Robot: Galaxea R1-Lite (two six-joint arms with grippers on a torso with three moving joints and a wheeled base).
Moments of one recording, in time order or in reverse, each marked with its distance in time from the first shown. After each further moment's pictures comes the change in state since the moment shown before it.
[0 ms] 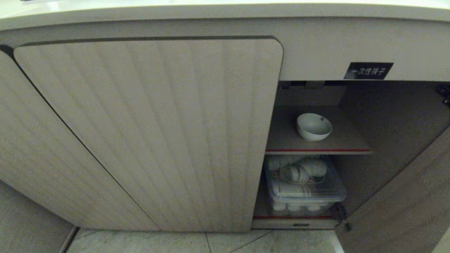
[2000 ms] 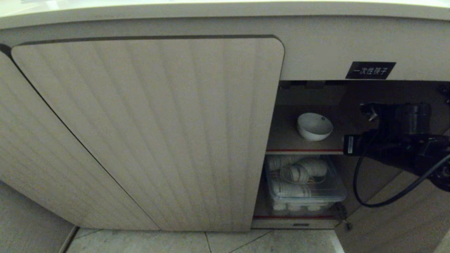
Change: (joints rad) left arm 0.000 0.000 0.000 0.000 0.000 0.000; right arm 0.030 1.133 -0.499 -0.433 -0.170 0.057
